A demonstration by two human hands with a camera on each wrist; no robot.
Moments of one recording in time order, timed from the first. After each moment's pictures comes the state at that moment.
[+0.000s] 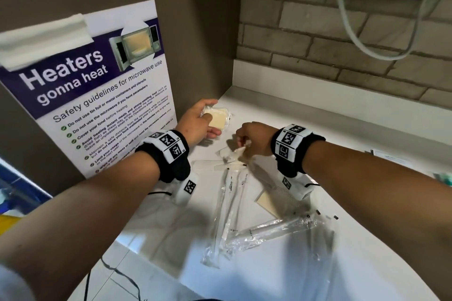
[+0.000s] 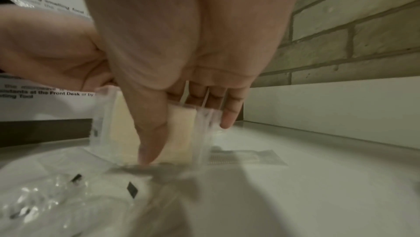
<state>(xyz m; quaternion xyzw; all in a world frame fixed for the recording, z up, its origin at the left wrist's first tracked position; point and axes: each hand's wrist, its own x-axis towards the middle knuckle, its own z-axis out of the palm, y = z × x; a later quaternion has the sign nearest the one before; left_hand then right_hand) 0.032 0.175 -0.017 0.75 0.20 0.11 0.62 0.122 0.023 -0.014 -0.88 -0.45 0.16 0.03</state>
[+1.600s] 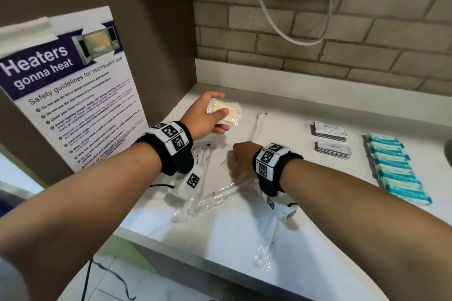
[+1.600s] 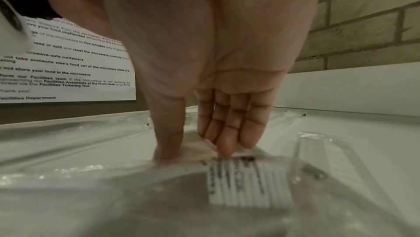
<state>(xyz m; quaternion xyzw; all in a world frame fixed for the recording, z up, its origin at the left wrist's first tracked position) 0.006 0.066 0.017 0.79 0.07 0.06 0.61 0.037 -0.067 -0.020 -0.93 -0.27 0.23 -0.09</state>
